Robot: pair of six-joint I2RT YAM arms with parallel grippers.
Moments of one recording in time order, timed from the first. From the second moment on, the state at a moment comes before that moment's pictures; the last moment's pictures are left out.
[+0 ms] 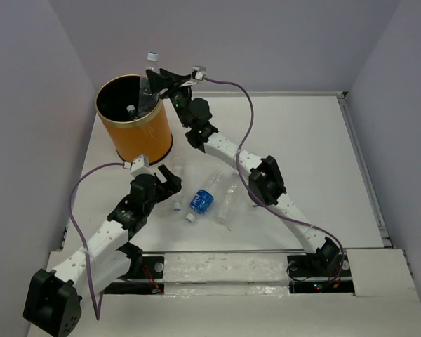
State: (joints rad) left arm -0.47 0.76 0.34 -0.08 -0.23 -0.78; right arm 0.82 2.68 2.61 0.73 0.25 0.50
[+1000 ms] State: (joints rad) left arm -0.48 1.47 0.77 -0.08 -0.36 -0.62; right arm 0.80 1.37 0.94 0.44 0.12 0.42
